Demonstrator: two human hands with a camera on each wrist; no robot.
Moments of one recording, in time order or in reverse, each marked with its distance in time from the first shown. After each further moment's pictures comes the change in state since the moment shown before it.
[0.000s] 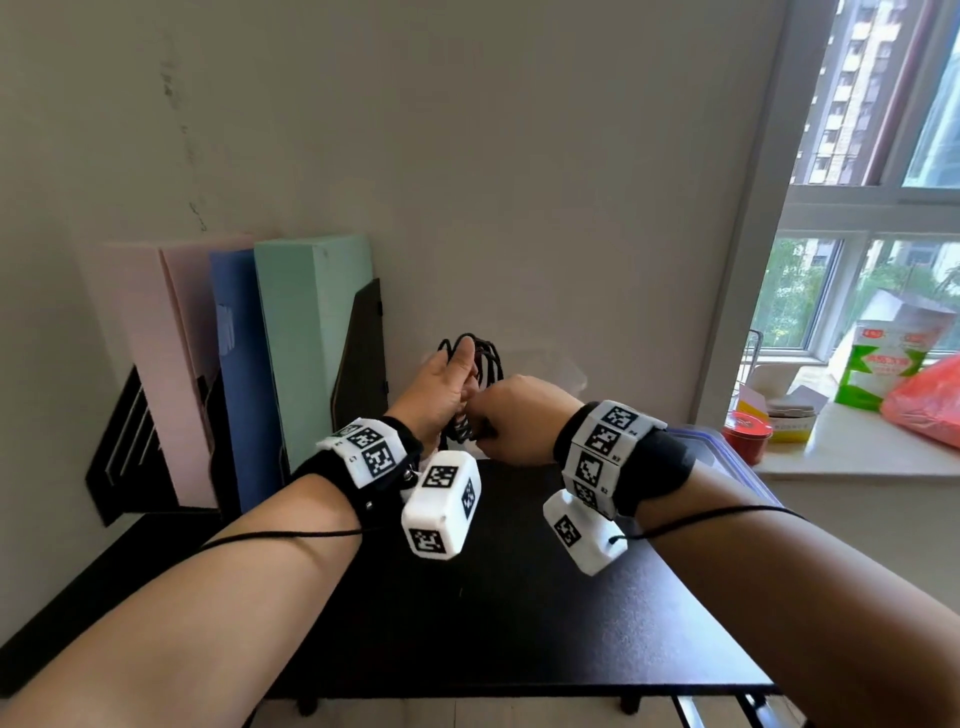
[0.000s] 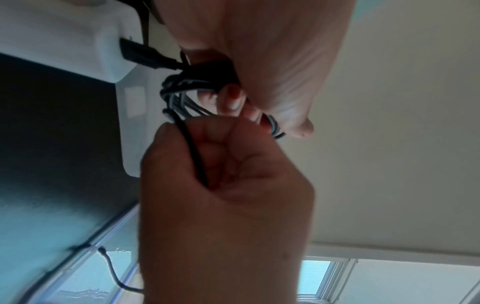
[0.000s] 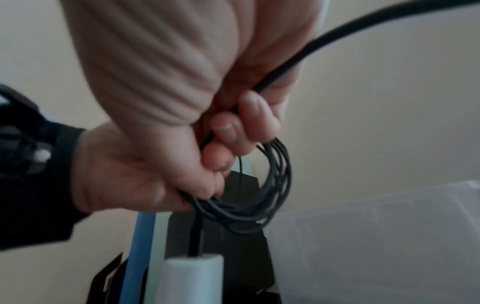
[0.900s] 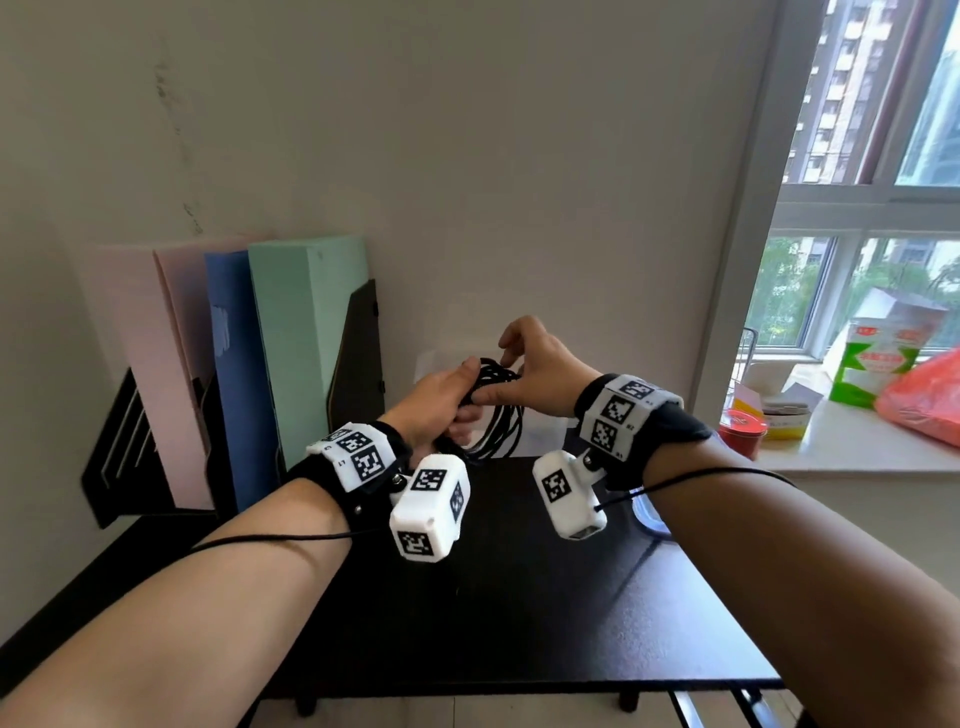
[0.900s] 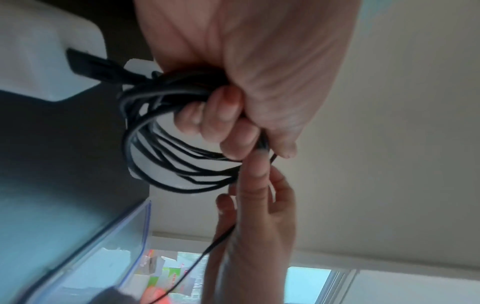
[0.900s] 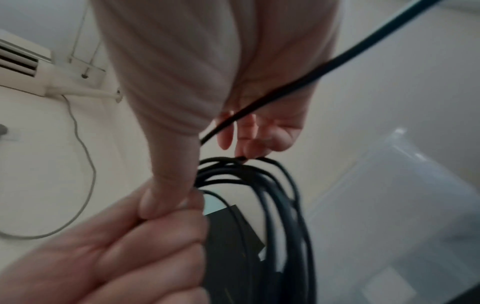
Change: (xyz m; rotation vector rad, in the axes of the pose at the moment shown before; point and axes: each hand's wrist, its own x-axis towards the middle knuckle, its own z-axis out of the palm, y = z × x) left_hand -0.009 0.004 -0.001 -0.114 -0.218 -0.205; right_hand 0.006 0.043 -0.003 0.684 0.251 0.304
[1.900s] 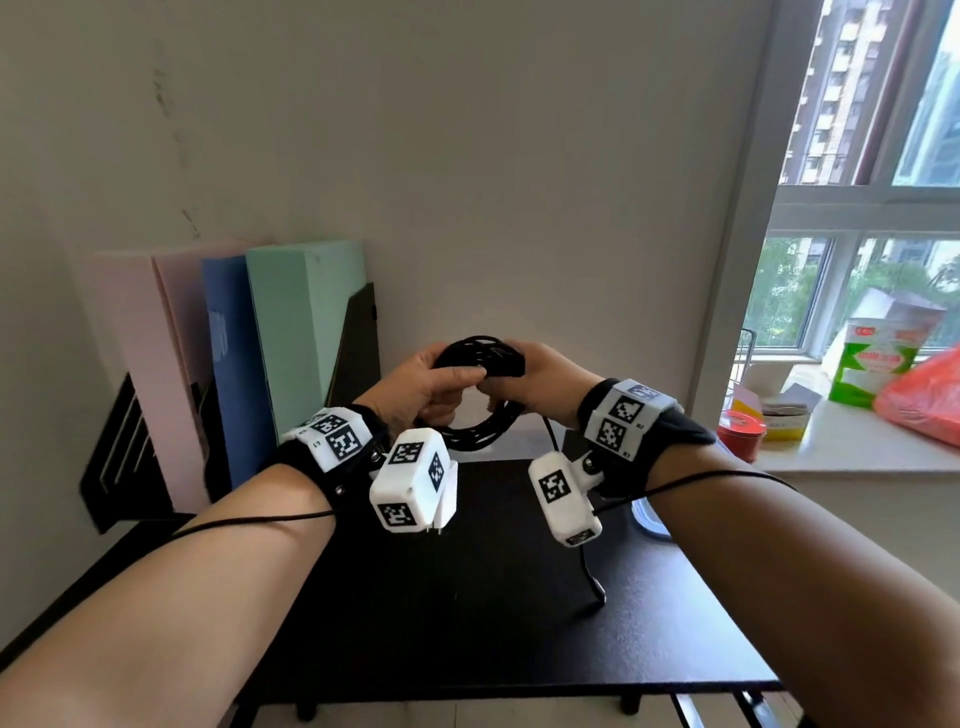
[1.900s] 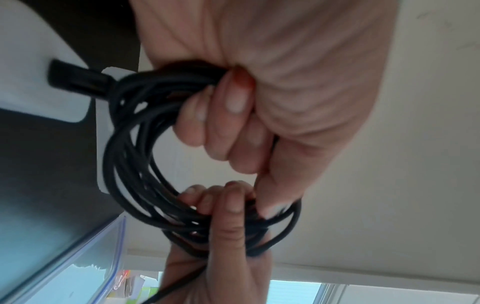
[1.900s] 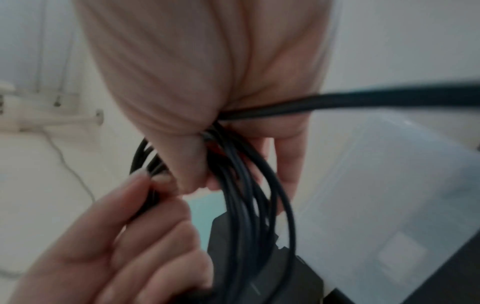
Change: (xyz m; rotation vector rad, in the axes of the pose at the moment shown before) left_hand -0.003 0.019 -0.015 0.012 -0.091 0.139; right_hand -0.002 -0.005 0.006 0.328 -0.129 0.001
